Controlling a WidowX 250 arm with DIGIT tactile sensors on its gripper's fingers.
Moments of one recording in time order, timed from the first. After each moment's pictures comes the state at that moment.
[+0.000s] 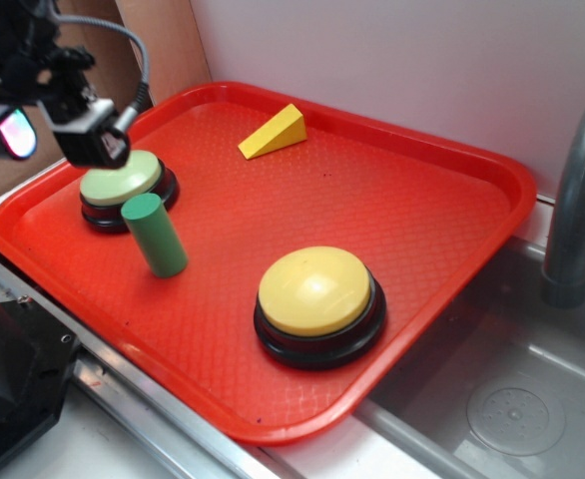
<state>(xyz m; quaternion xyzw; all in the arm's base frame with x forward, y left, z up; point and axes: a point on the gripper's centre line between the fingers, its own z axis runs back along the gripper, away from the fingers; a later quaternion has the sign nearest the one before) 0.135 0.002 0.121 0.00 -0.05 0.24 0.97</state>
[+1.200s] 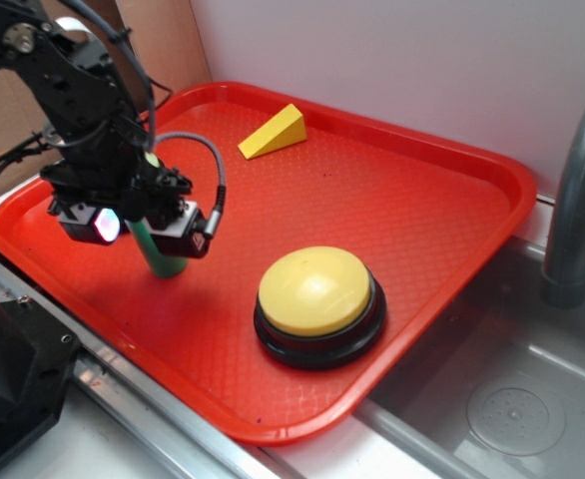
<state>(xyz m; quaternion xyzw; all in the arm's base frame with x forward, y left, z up) 0.164 -0.002 0.040 0.03 -0.10 0.25 0.96</state>
